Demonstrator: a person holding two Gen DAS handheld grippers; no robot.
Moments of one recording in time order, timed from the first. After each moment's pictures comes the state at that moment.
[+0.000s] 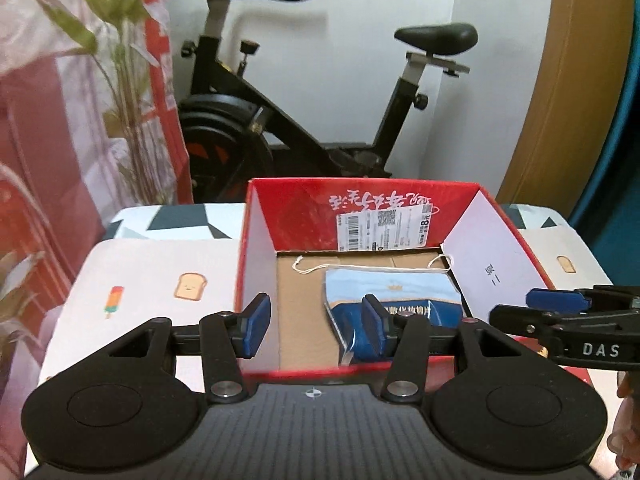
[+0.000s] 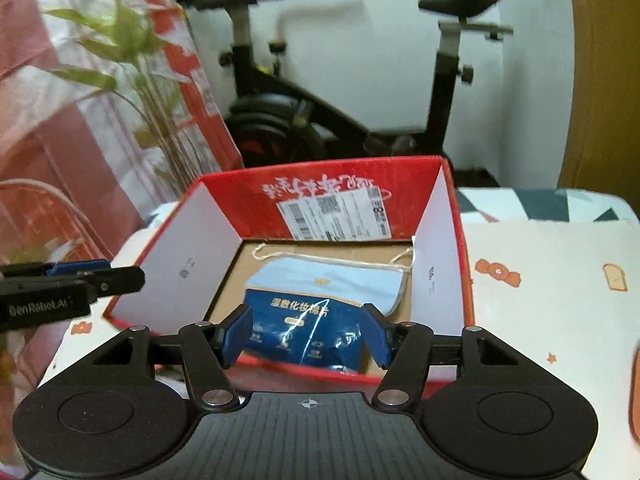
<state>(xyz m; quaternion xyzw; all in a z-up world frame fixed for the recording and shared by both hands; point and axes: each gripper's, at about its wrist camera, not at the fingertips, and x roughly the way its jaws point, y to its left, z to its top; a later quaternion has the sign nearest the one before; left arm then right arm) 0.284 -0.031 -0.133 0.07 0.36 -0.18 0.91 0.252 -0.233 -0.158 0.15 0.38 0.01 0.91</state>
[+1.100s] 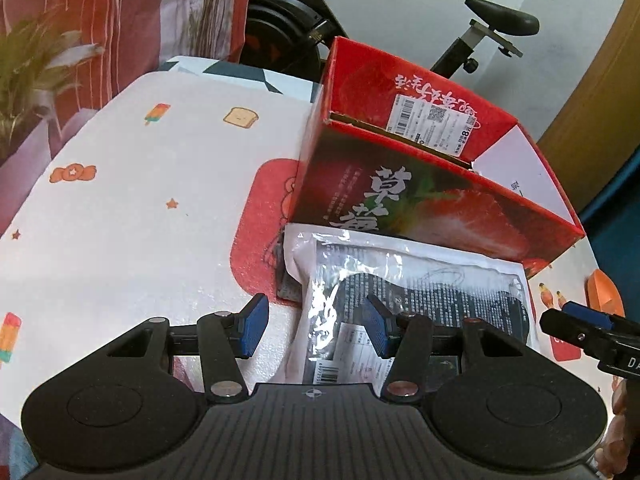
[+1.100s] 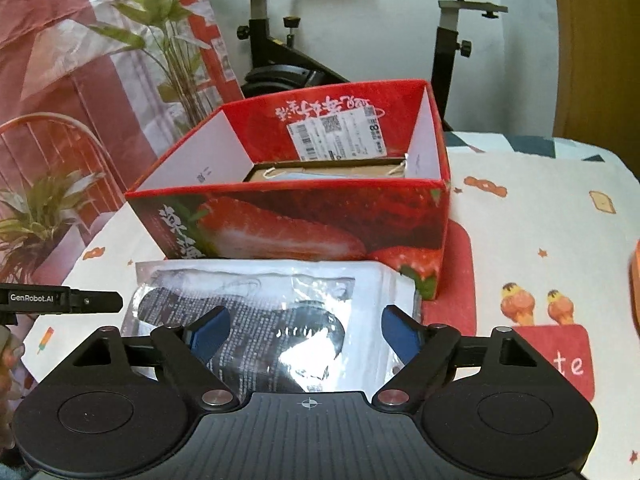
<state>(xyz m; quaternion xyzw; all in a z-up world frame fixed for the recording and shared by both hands) 0.225 0.045 -0.215 -0.06 0.46 -0.14 0.87 0.147 -0.214 -0.207 0.14 0.39 0.03 0.91</state>
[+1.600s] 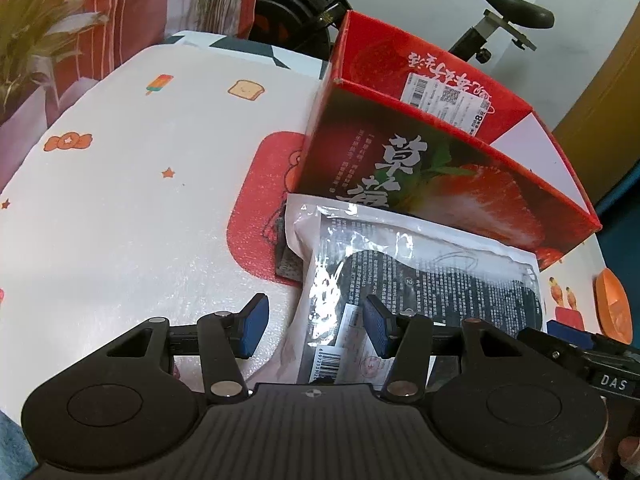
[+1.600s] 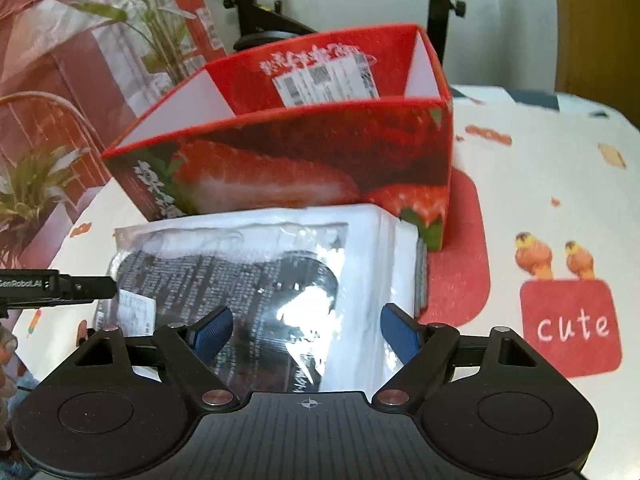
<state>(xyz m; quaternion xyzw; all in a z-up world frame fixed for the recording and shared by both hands) 0.227 0.041 -0.236 -0.07 0.48 -0.13 0.86 0.152 -0.214 -0.244 0.16 0.43 0.03 0.89</state>
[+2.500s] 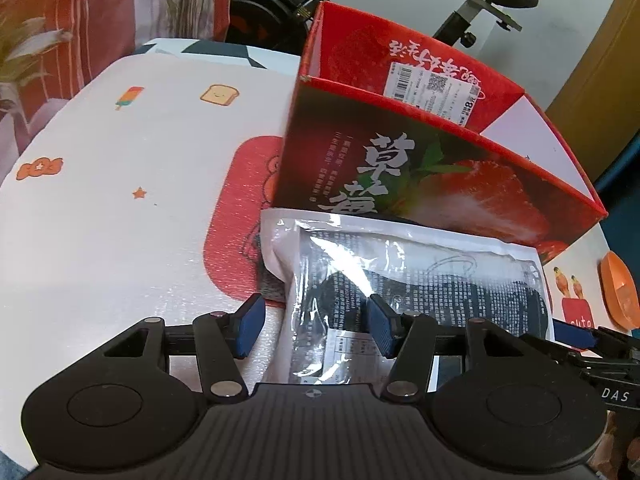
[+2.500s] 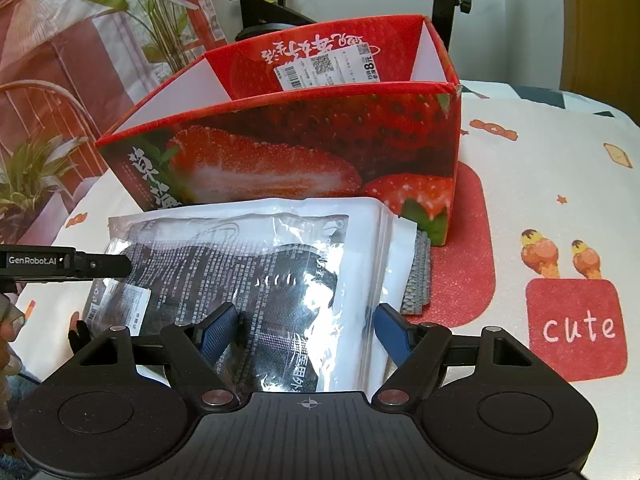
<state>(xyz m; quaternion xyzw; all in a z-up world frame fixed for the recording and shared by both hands) 0.245 0.021 -0.242 -0.04 0.48 -0.16 0.86 0.157 -0.212 -0.252 0.15 0.44 0.03 0.89</state>
